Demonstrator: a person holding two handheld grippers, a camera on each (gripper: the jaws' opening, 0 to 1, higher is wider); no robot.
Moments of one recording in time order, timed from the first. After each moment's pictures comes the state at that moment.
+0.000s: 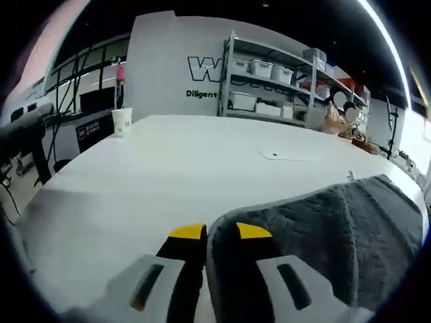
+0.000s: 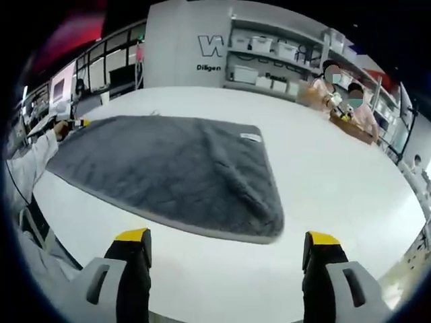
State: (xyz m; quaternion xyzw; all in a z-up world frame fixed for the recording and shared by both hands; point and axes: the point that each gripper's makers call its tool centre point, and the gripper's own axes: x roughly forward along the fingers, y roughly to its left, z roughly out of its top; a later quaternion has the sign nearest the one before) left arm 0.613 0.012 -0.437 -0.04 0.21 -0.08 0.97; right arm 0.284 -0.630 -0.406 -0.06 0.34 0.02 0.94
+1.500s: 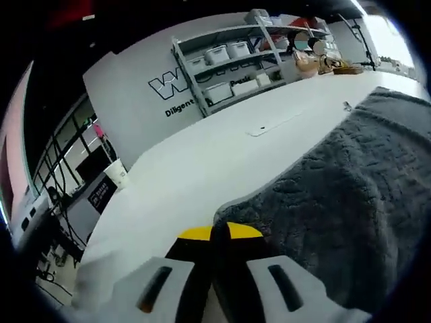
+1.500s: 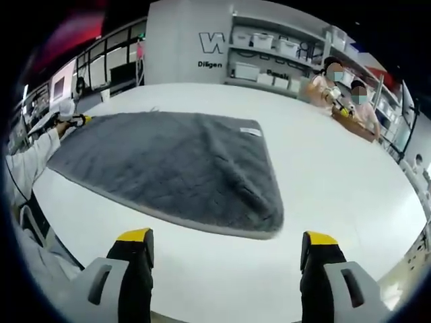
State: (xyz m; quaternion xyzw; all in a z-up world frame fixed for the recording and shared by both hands) left arm 0.620 0.009 -0.432 0.23 0.19 -0.09 0.95; right arm 0.287 -0.634 -0.411 -0.06 0.35 0.02 0.94
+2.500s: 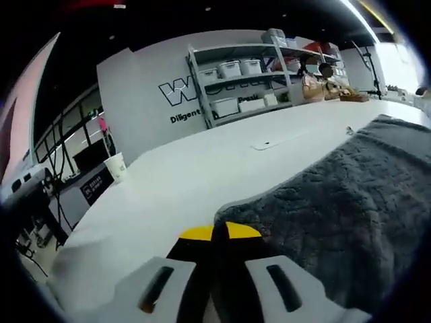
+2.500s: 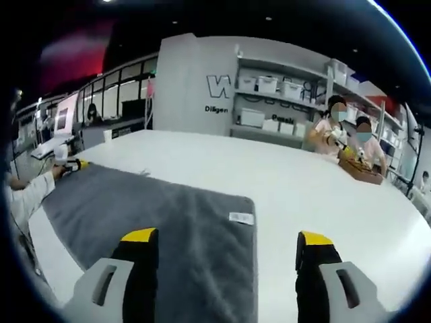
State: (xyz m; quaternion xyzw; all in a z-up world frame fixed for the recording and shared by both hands) left arm 0.618 0.010 -0.432 0.15 0.15 -0.09 0.97; right arm 0.430 -0.656 -0.328 -0.06 0.20 0.05 0.98
